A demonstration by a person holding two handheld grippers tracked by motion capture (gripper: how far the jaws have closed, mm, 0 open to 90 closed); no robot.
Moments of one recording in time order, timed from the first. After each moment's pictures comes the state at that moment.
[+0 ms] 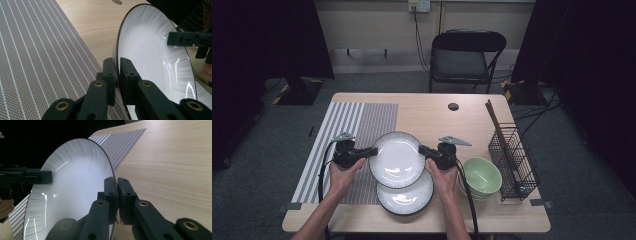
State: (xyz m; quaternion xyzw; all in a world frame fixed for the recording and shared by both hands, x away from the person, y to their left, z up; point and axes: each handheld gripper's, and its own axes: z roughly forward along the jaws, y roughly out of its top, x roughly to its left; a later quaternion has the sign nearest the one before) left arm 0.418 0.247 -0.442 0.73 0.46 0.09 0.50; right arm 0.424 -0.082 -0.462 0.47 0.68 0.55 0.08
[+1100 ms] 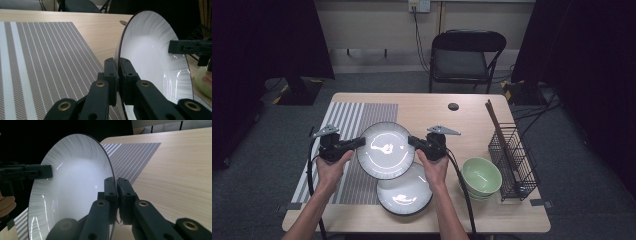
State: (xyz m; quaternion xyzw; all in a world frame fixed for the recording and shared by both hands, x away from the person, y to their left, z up) left arm 0.417 0.279 -0.415 0.70 0.46 0.13 0.52; right arm 0.439 -0.050 -0.432 0.44 0.69 0.56 0.08
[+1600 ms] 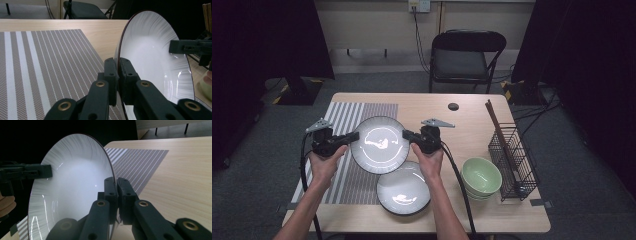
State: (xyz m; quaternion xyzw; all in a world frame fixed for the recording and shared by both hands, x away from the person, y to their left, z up) left arm 0.423 0.294 -0.401 0.70 0.47 0.15 0.52; right arm 0.454 -0.034 -0.418 0.43 0.70 0.57 0.08
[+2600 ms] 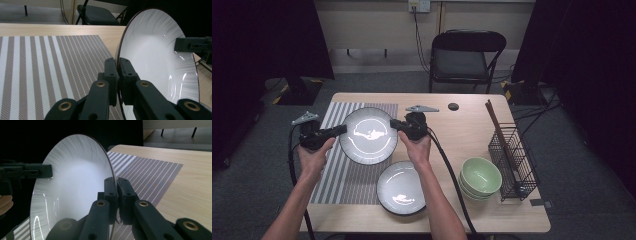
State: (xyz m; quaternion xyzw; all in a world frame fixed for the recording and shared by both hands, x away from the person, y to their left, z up) left arm 0.434 0.326 -0.392 0.68 0.50 0.17 0.51; right arm 0.484 0.005 -0.397 0.40 0.72 0.55 0.08
